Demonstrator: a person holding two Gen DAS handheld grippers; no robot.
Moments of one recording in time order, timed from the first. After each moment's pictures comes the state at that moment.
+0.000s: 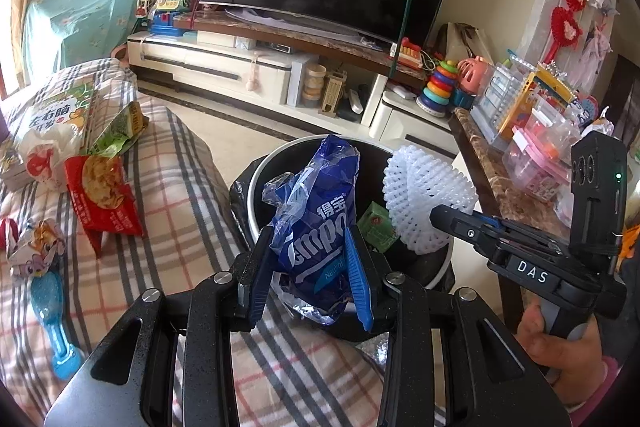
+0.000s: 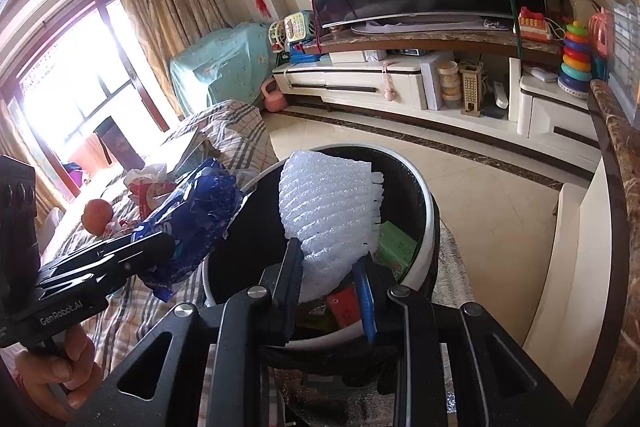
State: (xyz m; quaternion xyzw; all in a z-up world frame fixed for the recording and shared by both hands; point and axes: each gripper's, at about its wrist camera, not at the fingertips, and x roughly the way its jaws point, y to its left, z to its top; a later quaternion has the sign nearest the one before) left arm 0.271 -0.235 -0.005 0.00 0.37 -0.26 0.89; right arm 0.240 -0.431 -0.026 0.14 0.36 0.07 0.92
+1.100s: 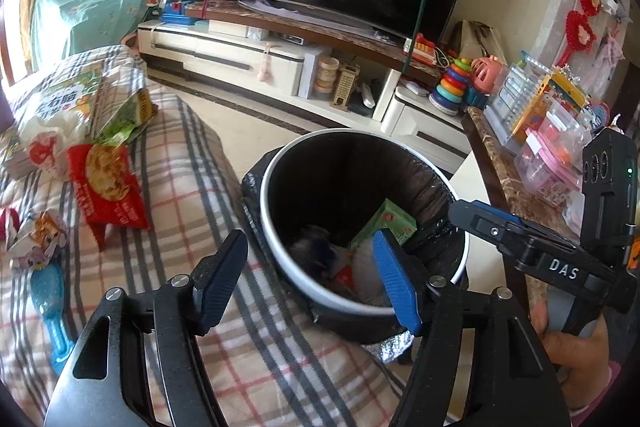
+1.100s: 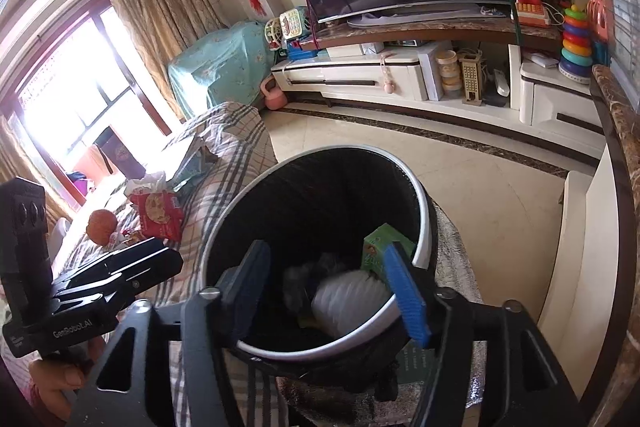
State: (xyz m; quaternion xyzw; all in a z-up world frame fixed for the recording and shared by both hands) left arm 0.277 -0.231 -0.011 -0.01 0.39 -0.24 0.89; right arm 0.246 -0.442 -0.025 0.17 0.36 0.08 0.91
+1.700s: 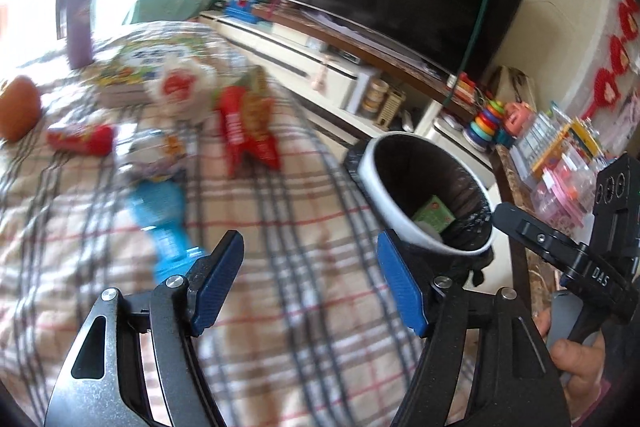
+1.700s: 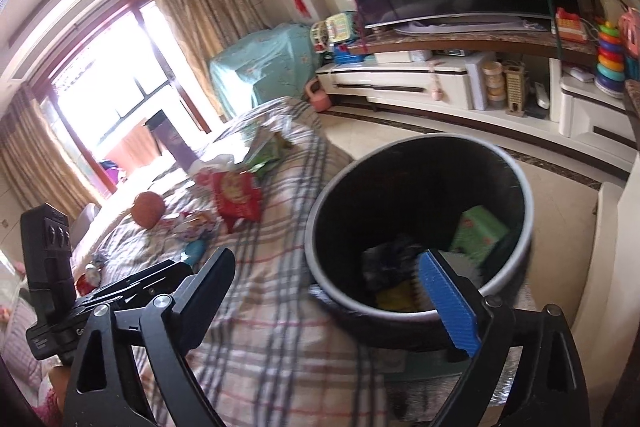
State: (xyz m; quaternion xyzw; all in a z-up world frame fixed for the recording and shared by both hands) left arm 0.227 -0.113 -0.016 -0.09 0.38 -0.16 0.91; right arm 0.219 -0.359 -0.008 0.16 0.34 0.15 0.92
